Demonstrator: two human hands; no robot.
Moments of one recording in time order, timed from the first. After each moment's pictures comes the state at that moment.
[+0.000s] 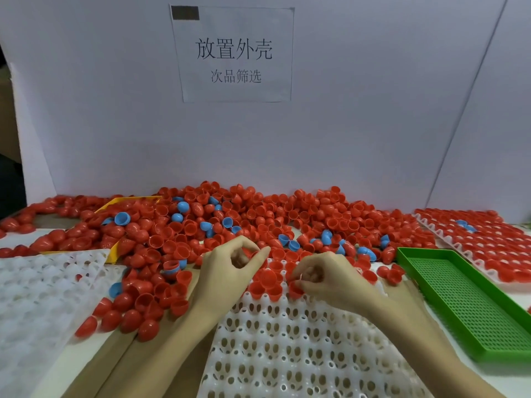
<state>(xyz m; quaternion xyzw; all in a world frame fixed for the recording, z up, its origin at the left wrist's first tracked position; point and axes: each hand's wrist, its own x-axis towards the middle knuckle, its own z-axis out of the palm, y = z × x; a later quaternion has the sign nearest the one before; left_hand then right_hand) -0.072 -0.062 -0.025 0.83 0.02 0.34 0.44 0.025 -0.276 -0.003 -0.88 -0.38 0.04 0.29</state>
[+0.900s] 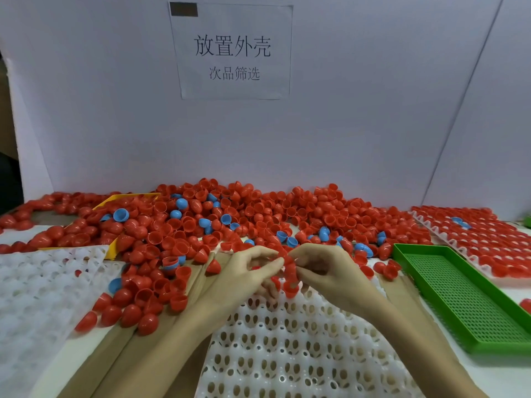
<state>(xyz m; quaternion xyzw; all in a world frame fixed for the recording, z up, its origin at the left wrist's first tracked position) -0.083 -0.087 -0.009 0.72 0.01 0.07 0.69 0.001 -0.279 0.007 -0.80 -0.40 0.02 0.44</state>
